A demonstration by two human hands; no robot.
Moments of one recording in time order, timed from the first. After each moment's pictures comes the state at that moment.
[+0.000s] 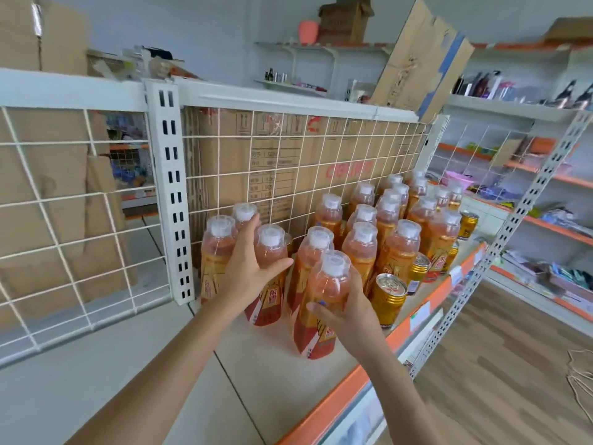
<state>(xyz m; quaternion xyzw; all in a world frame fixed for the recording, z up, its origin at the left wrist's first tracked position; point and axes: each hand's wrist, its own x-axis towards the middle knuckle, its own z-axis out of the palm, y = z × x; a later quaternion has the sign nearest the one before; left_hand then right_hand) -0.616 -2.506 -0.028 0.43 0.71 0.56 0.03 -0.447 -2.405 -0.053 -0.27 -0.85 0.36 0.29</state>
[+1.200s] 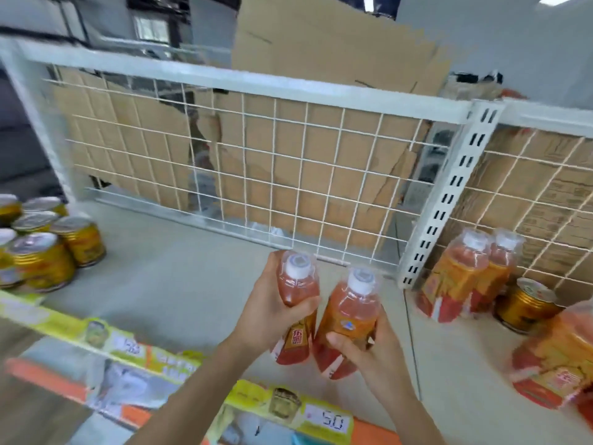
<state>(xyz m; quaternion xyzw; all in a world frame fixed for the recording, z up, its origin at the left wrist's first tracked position) -0.514 -2.769 -0.043 0.10 0.77 0.62 -0.14 -0.503 -2.585 -0.087 0.05 -0.81 0.58 0.05</state>
